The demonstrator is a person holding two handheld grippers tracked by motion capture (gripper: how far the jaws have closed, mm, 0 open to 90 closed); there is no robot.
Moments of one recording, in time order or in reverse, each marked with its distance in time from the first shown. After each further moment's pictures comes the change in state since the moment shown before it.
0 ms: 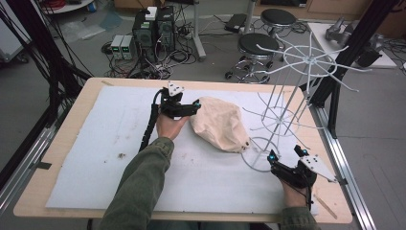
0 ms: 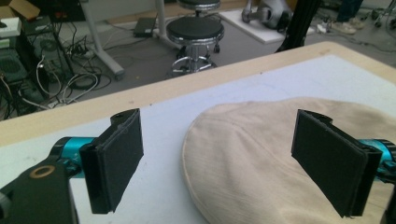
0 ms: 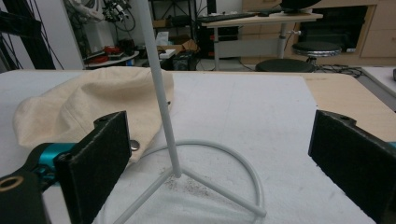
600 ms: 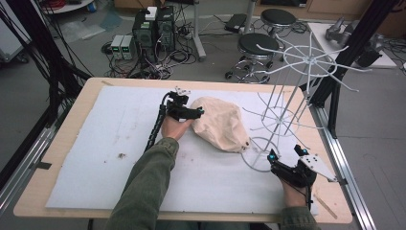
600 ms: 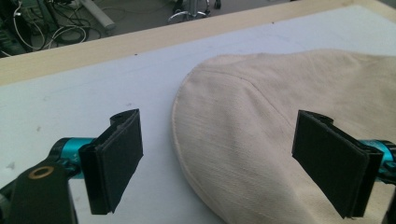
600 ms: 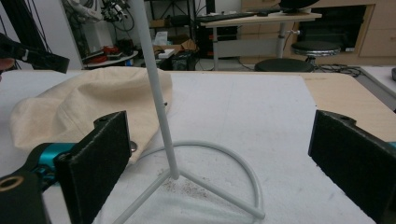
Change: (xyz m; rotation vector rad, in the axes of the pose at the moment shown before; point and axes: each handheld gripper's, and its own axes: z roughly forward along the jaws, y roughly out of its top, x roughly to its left) left arm -0.005 -0.019 0.037 0.184 -0.011 -0.036; right arm -0.001 0.000 0.002 0.001 -0.005 -0.001
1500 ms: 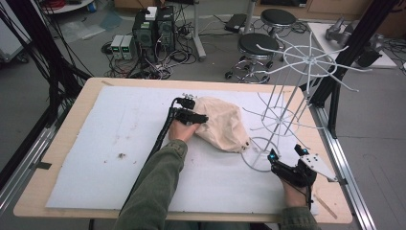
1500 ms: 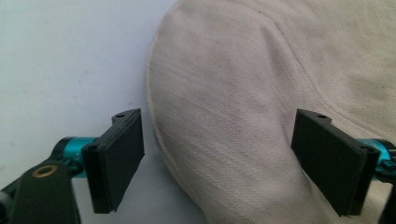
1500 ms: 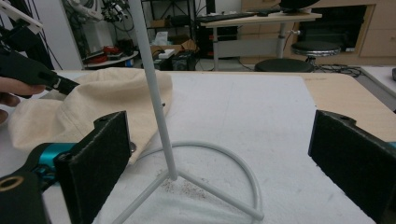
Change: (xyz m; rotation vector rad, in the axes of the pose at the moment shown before) left arm -0.010 -0.016 0.035 0.178 0.016 -0.118; right arm -0.001 0.000 0.001 0.001 0.002 0.004
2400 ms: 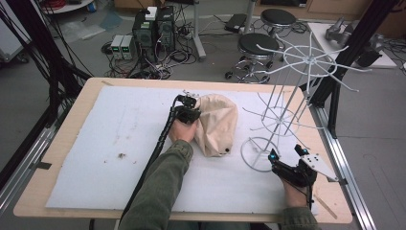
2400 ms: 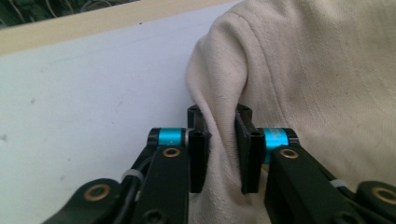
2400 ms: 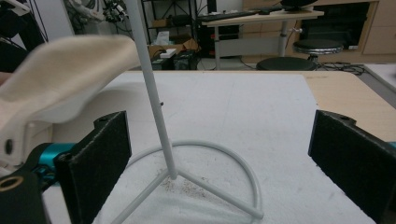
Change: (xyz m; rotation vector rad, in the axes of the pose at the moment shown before) left arm -0.005 0.007 -0.022 -0.109 0.106 0.067; right arm -0.003 0.000 0.000 0.001 0.008 0.006
